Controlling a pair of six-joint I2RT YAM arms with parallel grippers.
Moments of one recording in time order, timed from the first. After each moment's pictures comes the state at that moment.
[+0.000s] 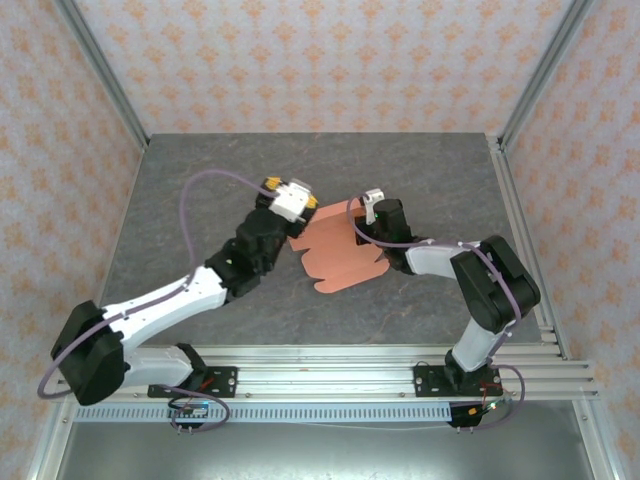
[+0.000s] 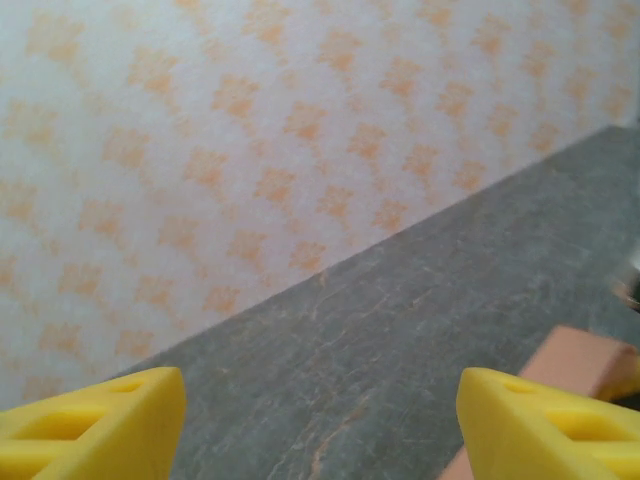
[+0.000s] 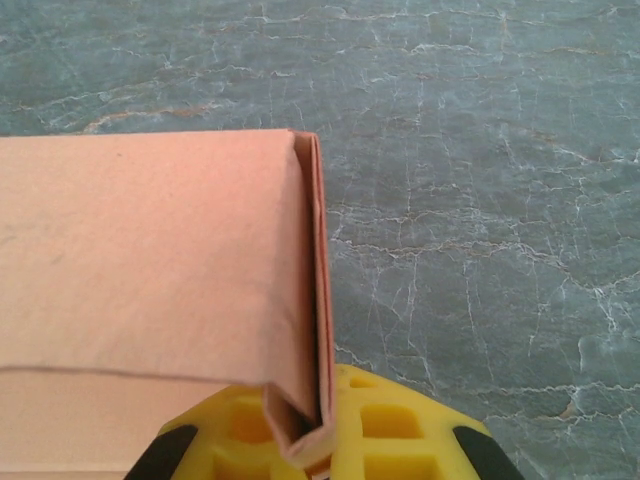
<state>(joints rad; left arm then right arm) -0.70 1.24 0.83 0.27 -0.52 0.22 0.48 1.70 0.78 0.36 0.02 0.13</state>
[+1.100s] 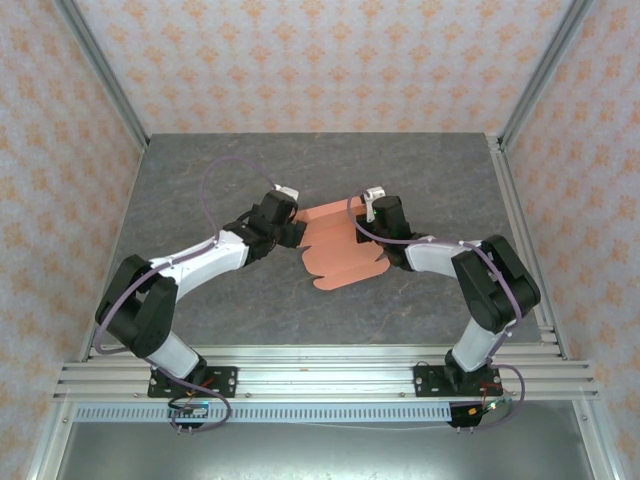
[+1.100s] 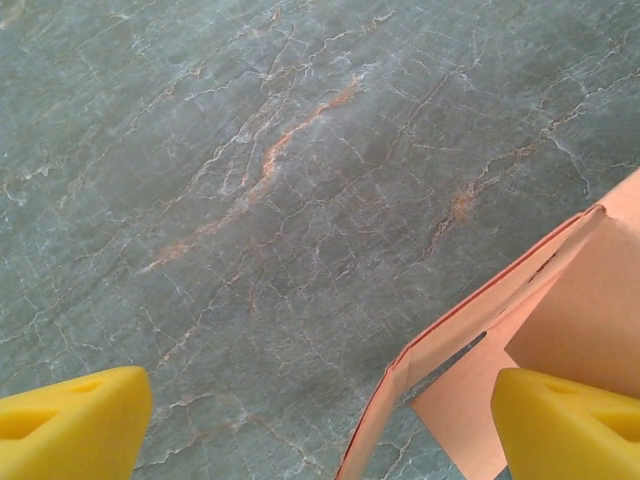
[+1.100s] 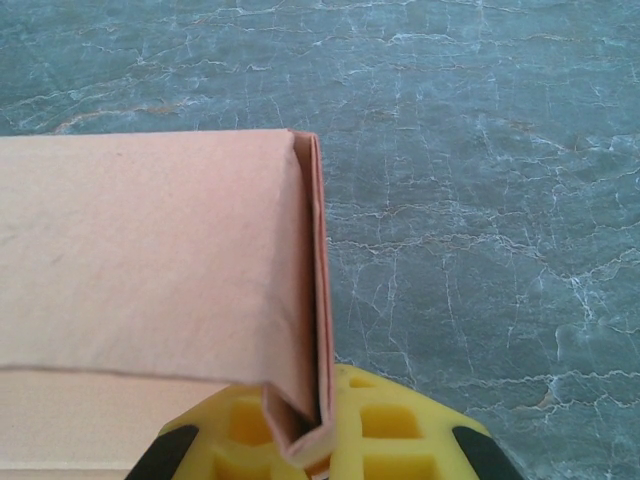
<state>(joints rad) -0.53 1.57 0.99 -0.23 -0.34 -0.12 0.48 1.70 0.81 0.30 0.04 0.15</state>
